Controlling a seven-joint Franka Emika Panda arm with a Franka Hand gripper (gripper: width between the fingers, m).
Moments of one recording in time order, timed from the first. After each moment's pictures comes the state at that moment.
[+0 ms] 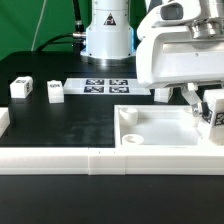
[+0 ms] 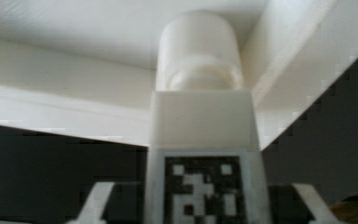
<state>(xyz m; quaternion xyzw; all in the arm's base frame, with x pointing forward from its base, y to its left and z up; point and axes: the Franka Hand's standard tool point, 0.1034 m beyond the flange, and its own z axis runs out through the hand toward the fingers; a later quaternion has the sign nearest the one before) 0.633 0.122 0.069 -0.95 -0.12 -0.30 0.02</state>
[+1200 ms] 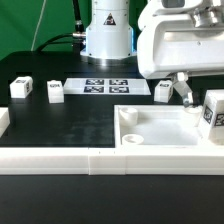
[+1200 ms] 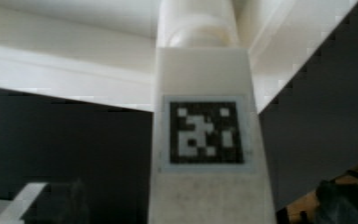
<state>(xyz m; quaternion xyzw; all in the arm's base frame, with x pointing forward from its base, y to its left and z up) 0.638 0.123 0.094 -0.95 -0.12 -0.29 0.03</state>
